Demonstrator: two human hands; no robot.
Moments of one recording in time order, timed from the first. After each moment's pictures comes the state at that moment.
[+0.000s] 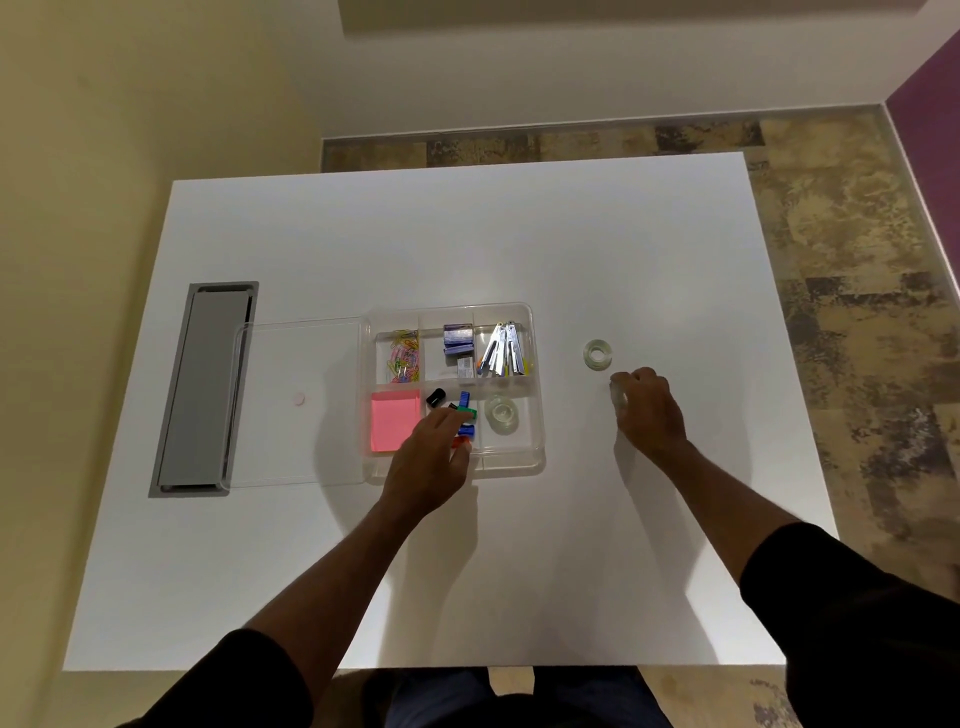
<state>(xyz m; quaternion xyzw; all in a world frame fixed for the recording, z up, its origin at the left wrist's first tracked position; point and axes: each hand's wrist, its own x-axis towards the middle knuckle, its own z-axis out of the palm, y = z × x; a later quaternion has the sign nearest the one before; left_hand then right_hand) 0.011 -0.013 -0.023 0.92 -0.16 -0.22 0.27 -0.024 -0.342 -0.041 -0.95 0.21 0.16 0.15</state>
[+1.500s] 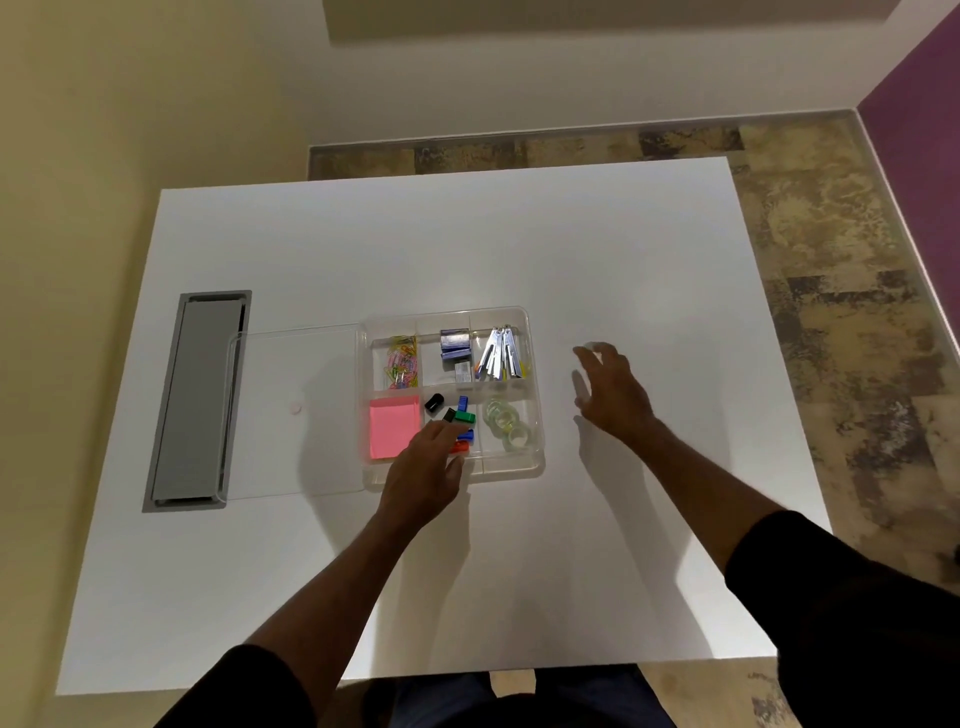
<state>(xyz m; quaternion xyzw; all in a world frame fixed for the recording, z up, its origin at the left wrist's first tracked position) 0.009 0.000 -0.024 0.92 -0.19 -0.23 0.25 0.007 -0.306 -0.020 -0.95 0.17 0.15 0.22</state>
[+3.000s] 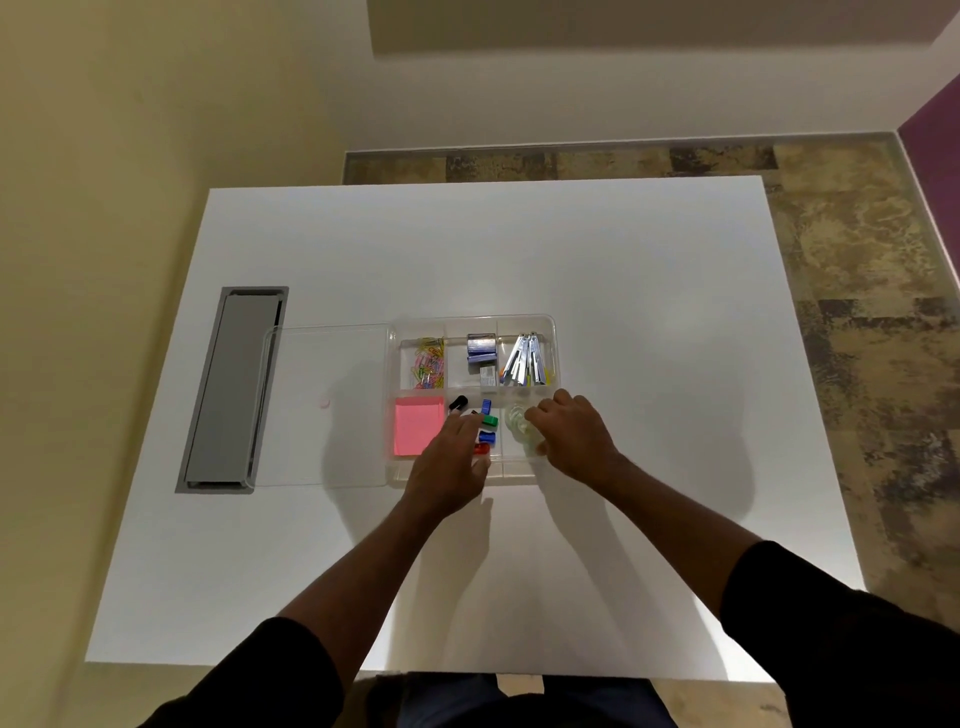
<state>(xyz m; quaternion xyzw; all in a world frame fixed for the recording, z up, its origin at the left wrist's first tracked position) 0.014 -0.004 -0.020 0.92 -0.16 -0.26 0.23 0.002 -0.223 -0.024 -0.98 -0.09 0.17 0.04</state>
